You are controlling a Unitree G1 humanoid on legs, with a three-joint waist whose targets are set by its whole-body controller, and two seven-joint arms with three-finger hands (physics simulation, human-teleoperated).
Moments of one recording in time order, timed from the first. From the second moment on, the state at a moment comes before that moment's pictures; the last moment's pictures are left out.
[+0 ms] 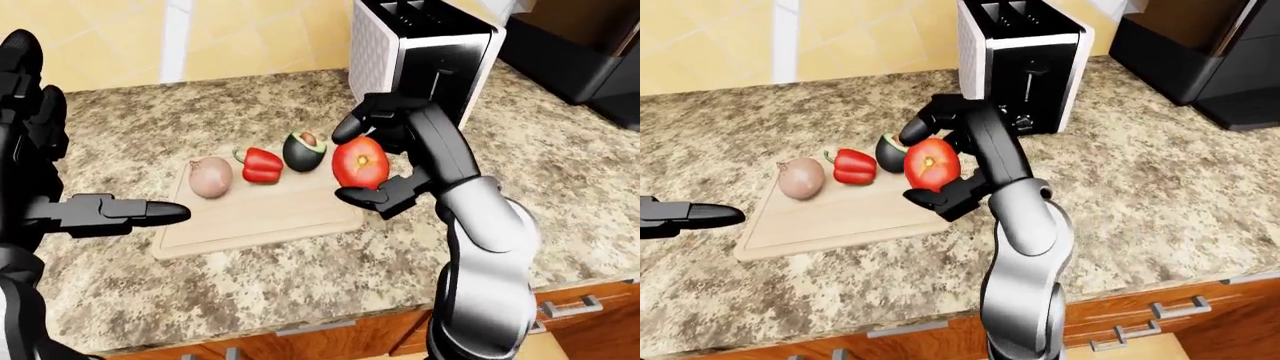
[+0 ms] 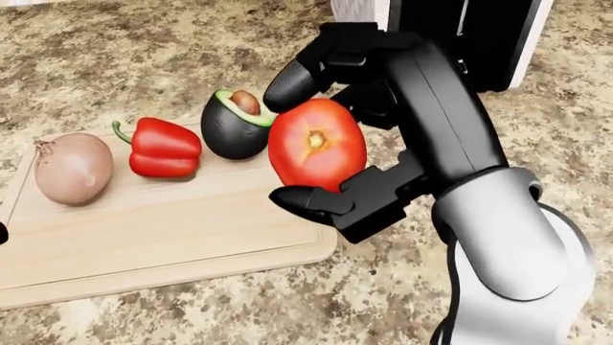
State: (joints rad) left arm -0.49 0.47 0.41 -1.03 0.35 1.29 -0.51; right arm -0.62 0.09 0.16 -0.71 -0.83 1.02 0.63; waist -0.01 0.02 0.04
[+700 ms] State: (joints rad) left arm -0.48 0.49 0.41 -1.03 0.32 1.30 -0.48; right arm -0.40 0.23 0.27 -0.66 -0.78 0.86 0.28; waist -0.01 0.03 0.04
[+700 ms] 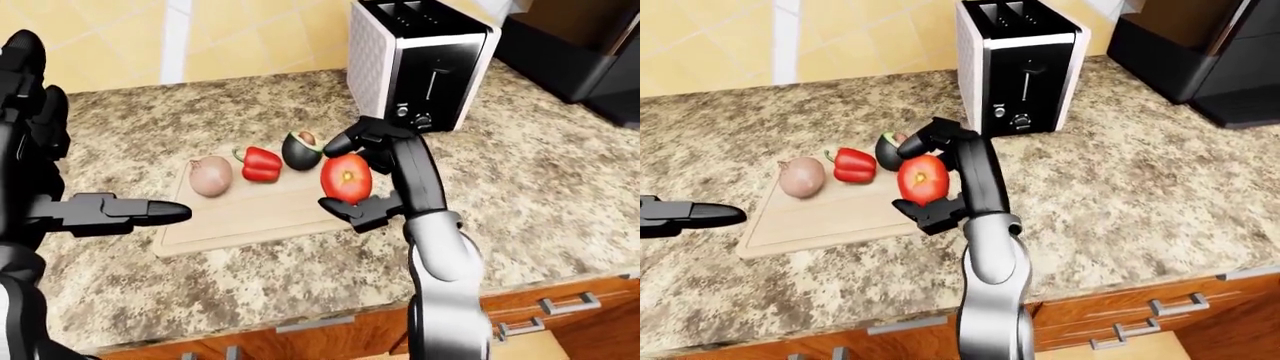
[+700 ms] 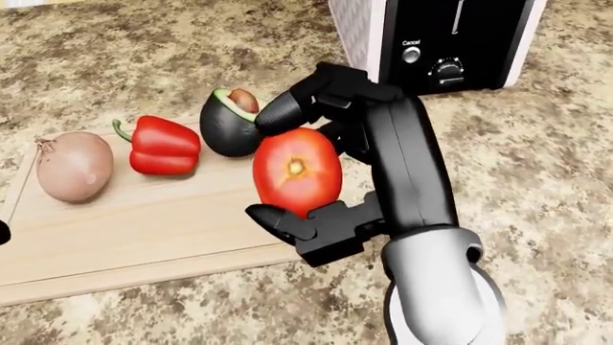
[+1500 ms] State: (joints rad) left arm -0.47 0.49 0.41 -1.03 0.30 1.29 -0.47; right arm -0.39 0.21 0.25 -0.43 -0.62 0.71 0.10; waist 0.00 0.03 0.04
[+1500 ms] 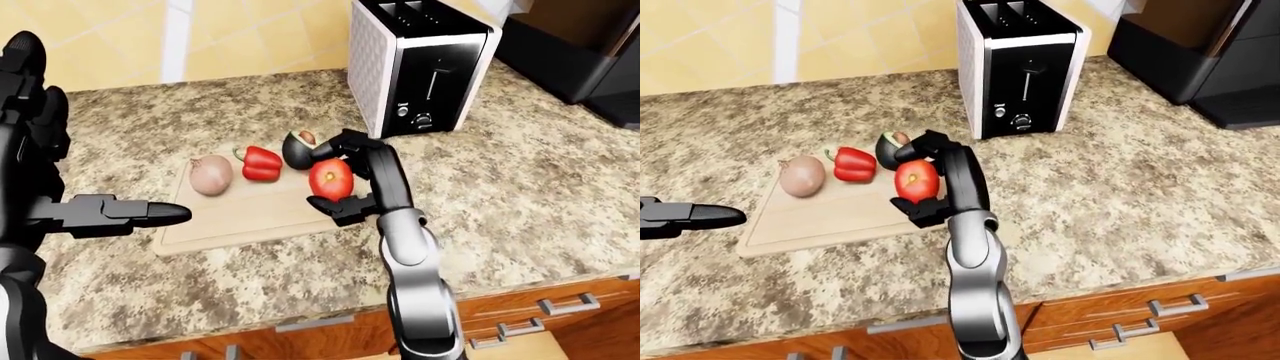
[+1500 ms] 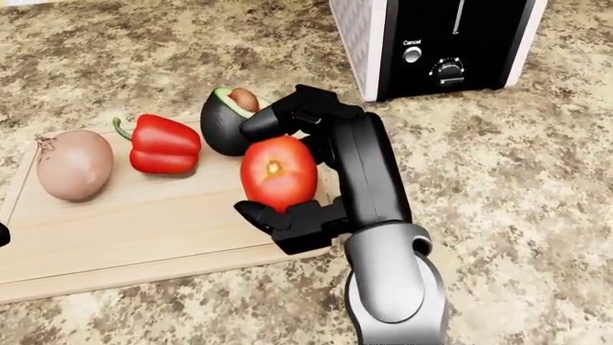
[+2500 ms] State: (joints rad) left arm -0.47 0.49 0.42 -1.03 0.30 1.29 -0.46; right arm -0.34 0.21 0.30 -0.50 -0.65 0.74 0.15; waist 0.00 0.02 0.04
